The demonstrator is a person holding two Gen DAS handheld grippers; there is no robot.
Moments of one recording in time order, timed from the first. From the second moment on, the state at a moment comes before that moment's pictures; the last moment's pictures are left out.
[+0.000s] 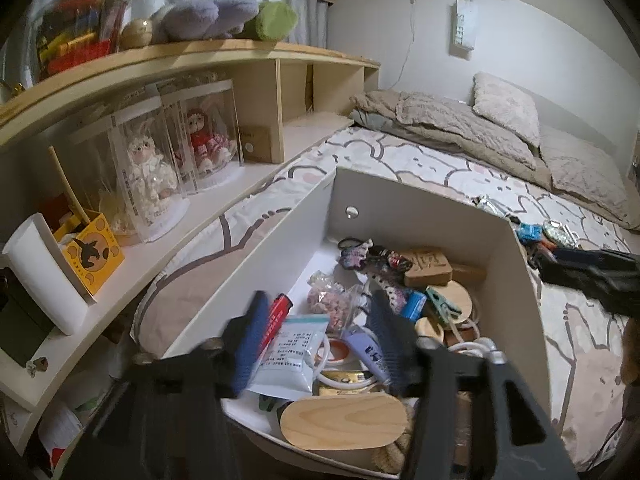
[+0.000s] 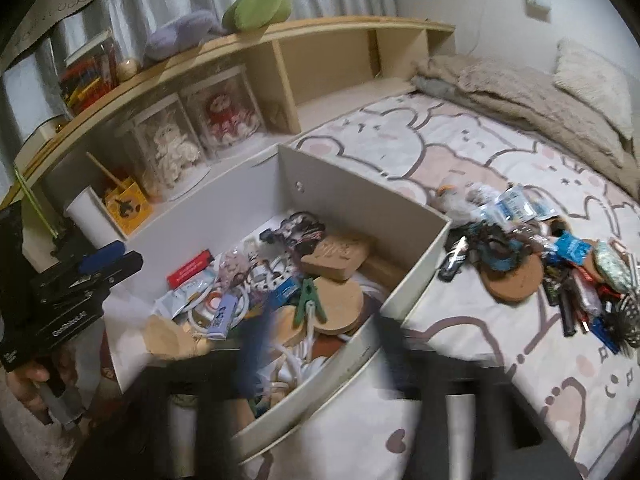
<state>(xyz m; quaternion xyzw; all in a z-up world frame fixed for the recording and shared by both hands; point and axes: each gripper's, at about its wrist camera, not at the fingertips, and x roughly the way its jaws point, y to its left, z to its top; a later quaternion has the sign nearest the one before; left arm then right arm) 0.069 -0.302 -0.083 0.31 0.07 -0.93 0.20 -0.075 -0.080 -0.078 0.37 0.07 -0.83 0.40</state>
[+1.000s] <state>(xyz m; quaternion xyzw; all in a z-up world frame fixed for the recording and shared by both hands) 0.097 -0.244 -0.021 0.23 0.04 -0.96 0.16 -0.037 -0.007 -0.035 0.27 0.05 -0.90 0.34</state>
